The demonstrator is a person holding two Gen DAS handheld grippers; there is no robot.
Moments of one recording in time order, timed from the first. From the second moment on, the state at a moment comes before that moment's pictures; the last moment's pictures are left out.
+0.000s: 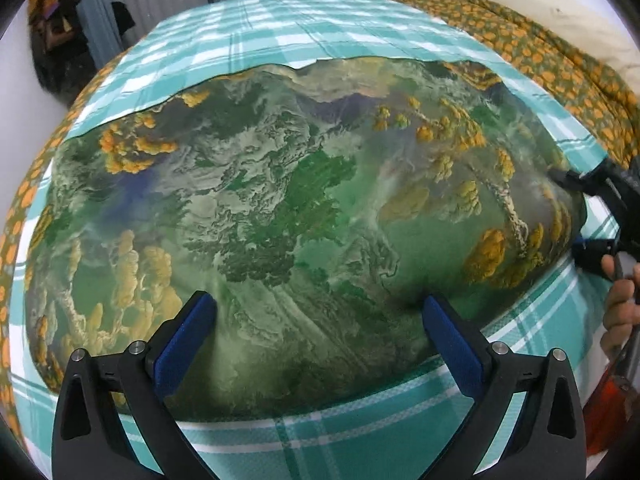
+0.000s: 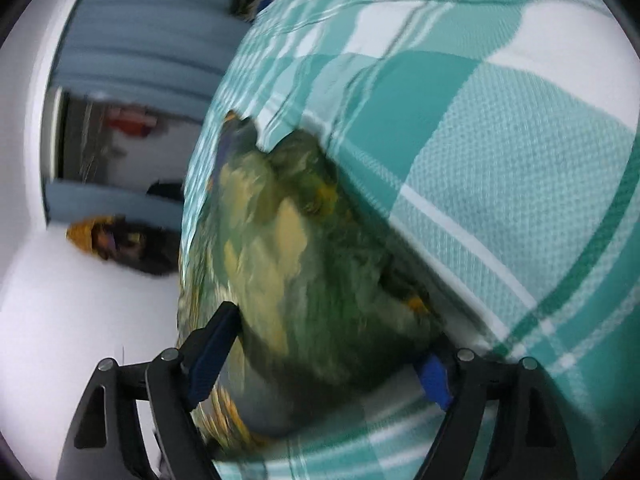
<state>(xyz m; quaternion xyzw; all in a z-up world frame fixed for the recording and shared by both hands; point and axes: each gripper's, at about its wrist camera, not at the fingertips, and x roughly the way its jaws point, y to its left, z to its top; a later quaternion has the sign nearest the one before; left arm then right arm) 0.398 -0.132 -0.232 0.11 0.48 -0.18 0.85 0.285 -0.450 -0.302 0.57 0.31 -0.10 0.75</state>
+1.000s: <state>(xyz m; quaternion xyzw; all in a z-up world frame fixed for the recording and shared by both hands) 0.449 -0.200 -0.097 0.24 0.52 -0.27 0.78 0.256 -0.174 -0.116 -0.12 0.20 0.06 0.97</state>
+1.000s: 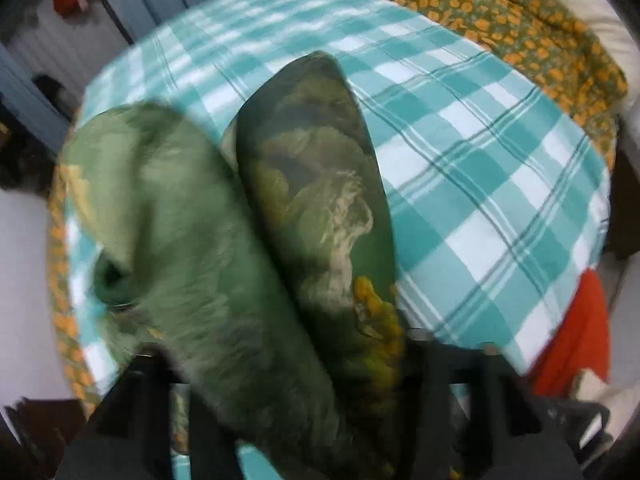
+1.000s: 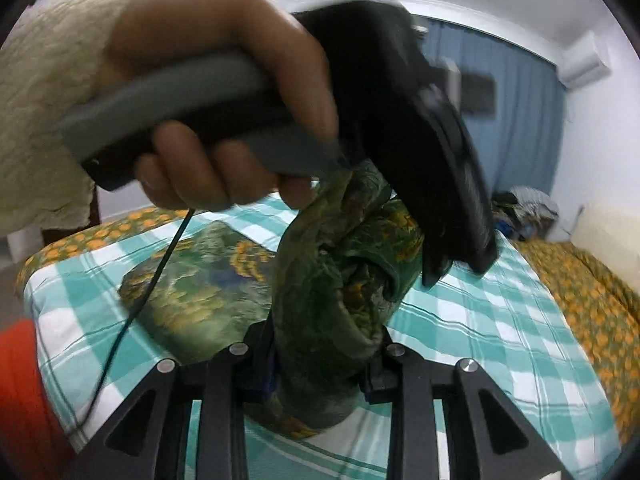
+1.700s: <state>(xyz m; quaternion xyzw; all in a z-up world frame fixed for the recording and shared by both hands) 0.503 0.087 -0.144 0.03 0.54 -0.20 0.82 0.370 -0.177 -0.131 0.04 0.35 0.20 0.91</state>
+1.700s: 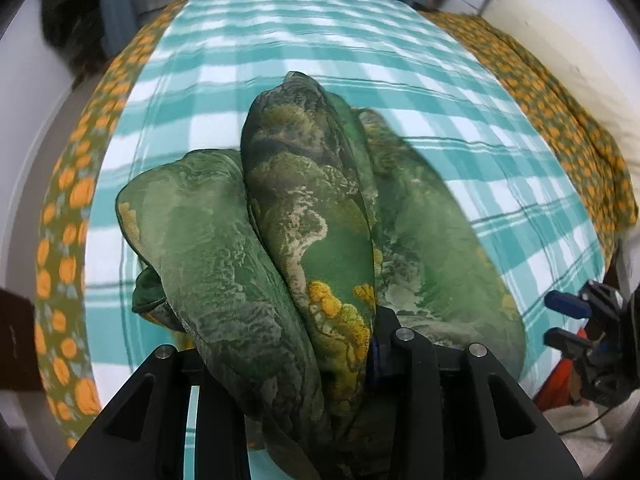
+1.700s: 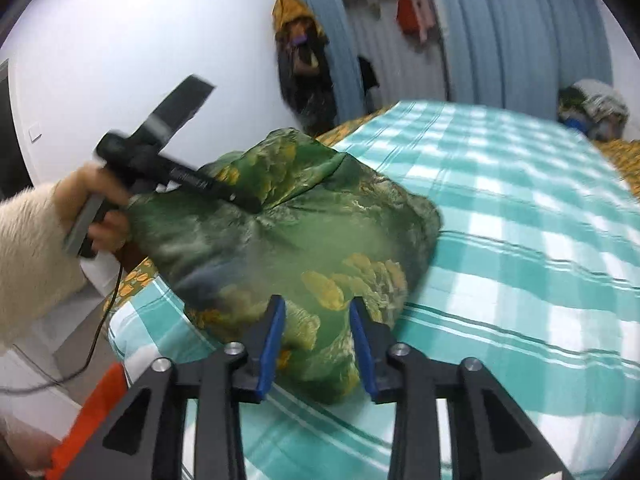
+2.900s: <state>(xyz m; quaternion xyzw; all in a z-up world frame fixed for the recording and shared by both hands) 0.490 0.182 -0.272 -0.18 0.53 -0.19 0.80 0.561 -0.112 -0.191 0.09 0.49 0.17 0.85</state>
